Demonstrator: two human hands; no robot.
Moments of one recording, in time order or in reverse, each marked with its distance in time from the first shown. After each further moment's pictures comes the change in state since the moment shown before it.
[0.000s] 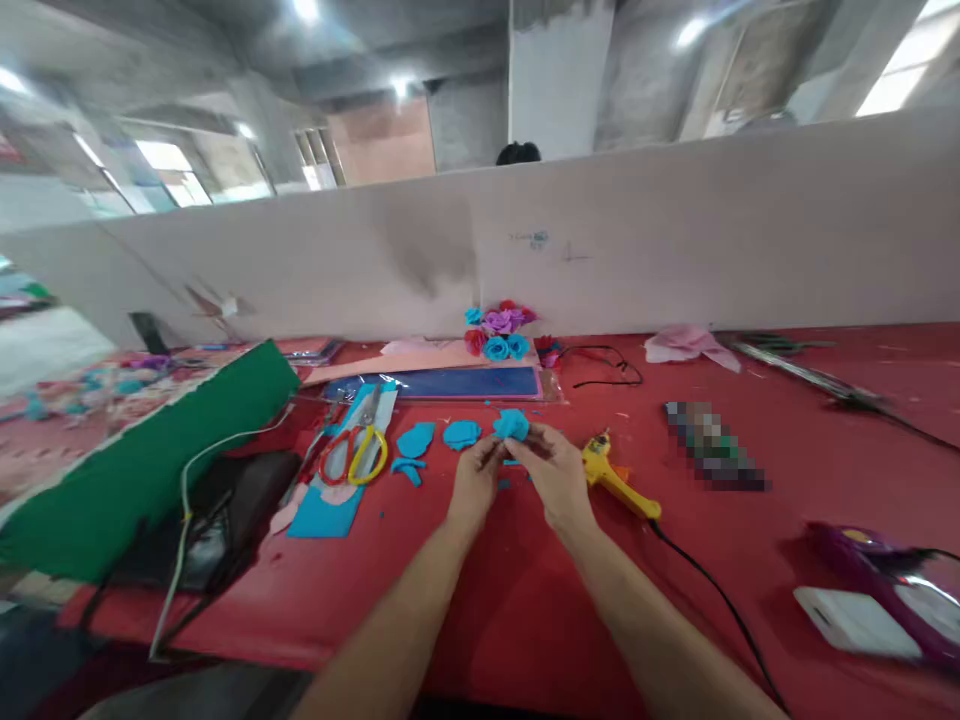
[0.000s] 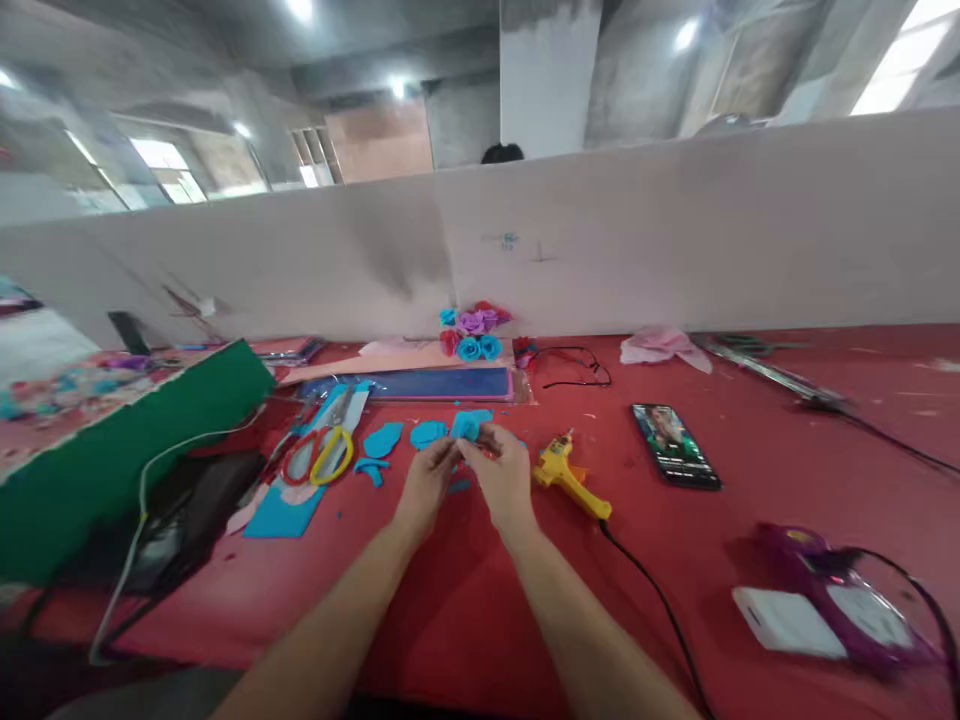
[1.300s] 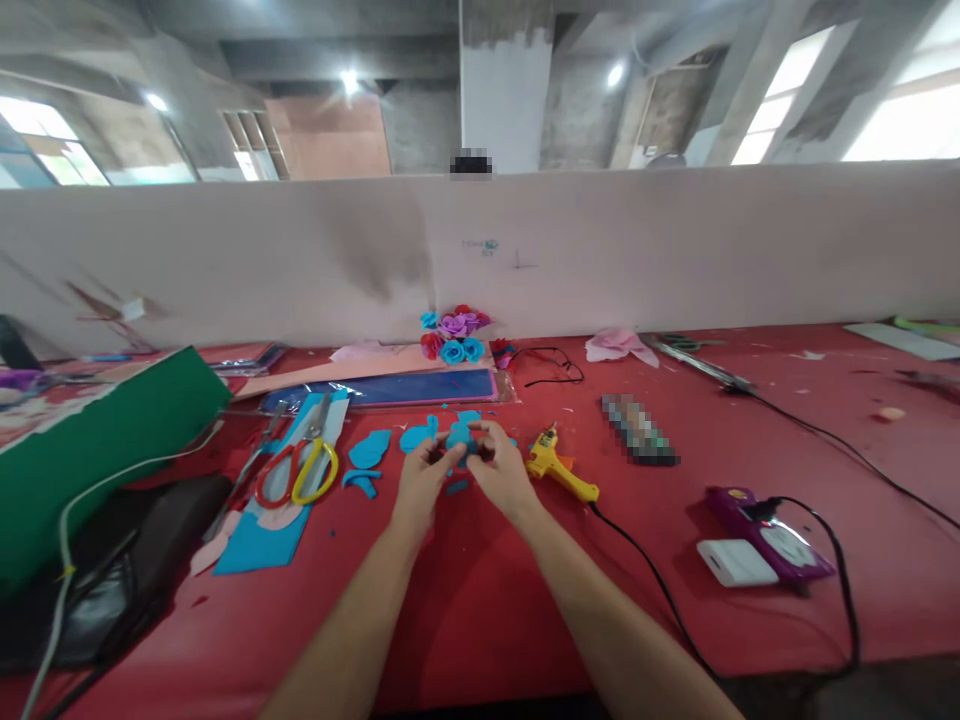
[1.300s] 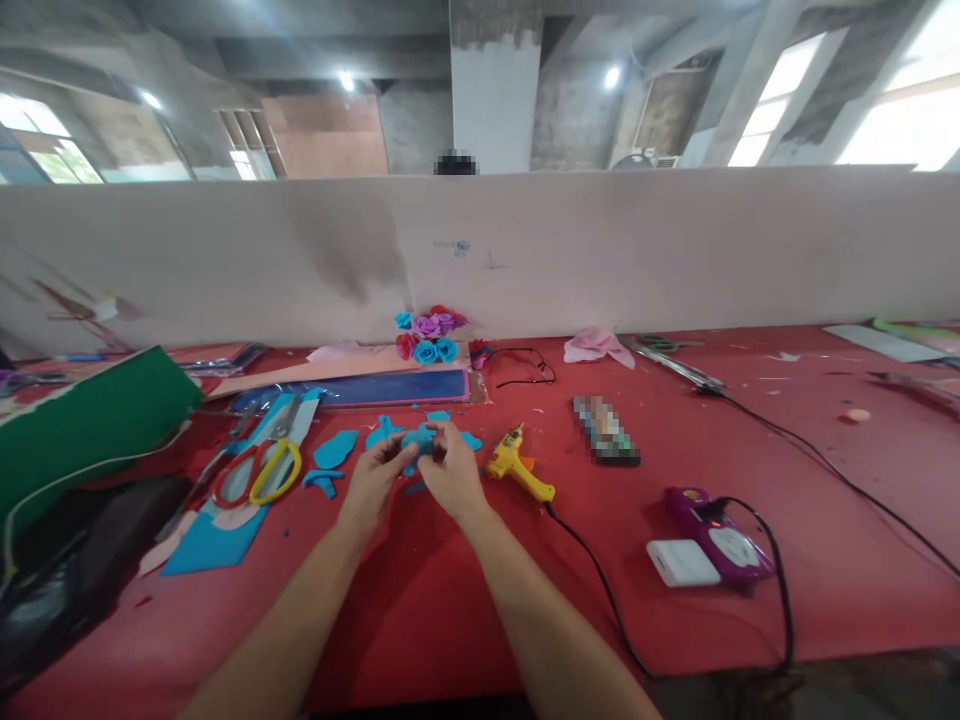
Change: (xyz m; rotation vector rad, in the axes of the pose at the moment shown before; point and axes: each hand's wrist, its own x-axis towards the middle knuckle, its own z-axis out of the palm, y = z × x) left_hand 0.005 0.005 -0.009 -0.172 0.023 -0.057; right_hand 0.001 -0.004 -0.004 -0.390 -0.097 -0.068
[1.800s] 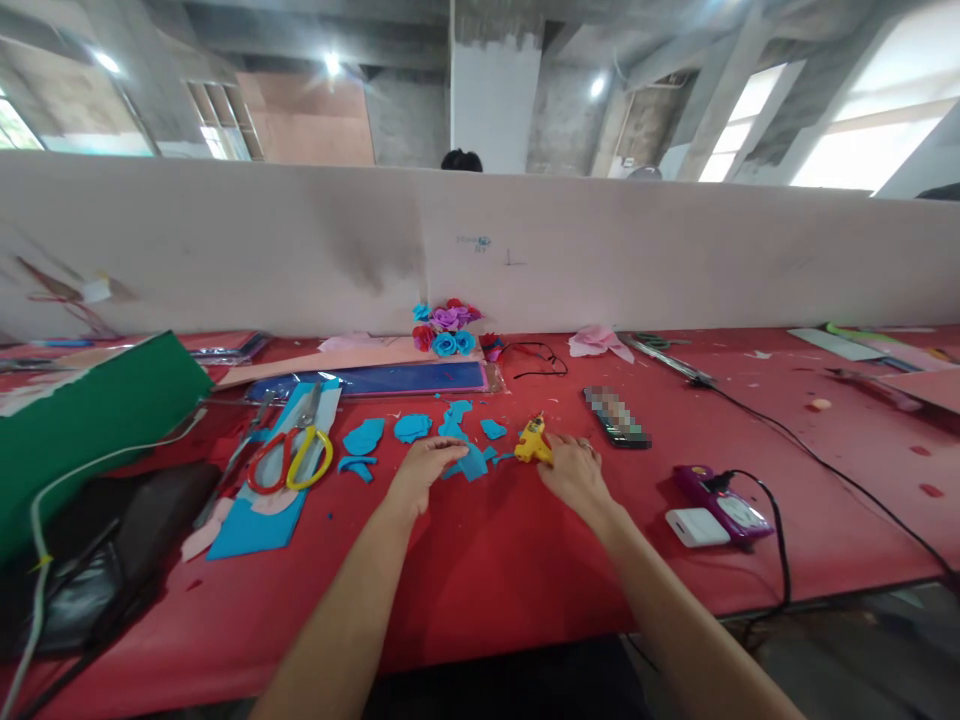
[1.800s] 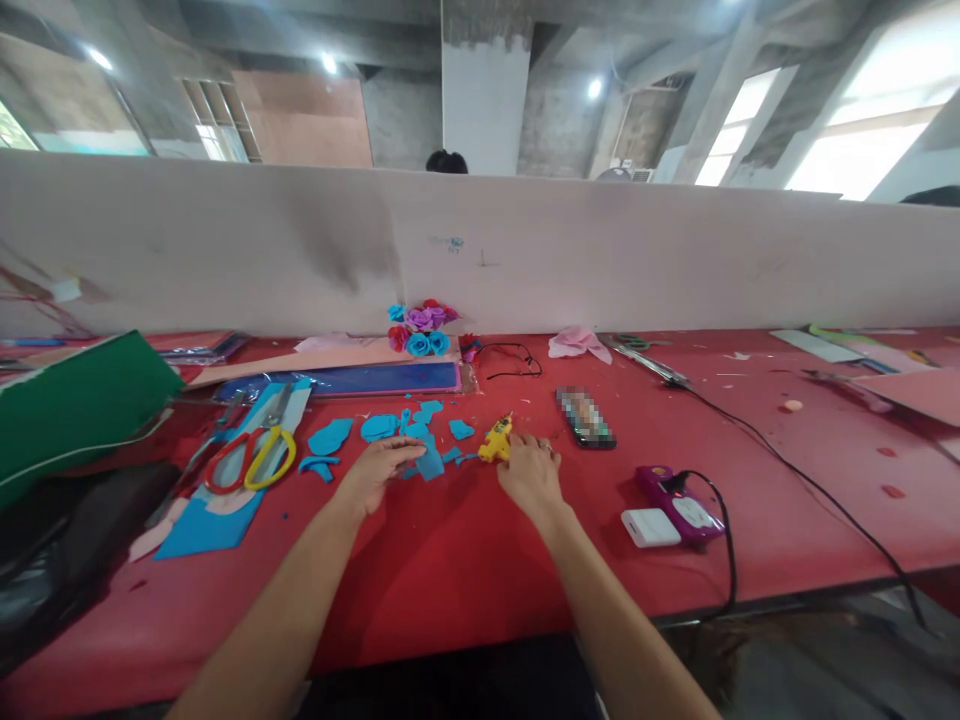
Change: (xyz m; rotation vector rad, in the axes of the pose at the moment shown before) left_hand -0.001 0.014 -0.003 0.197 -0.064 -0.372; right_hand -0.033 0.009 -0.096 -1.218 0.022 0.233
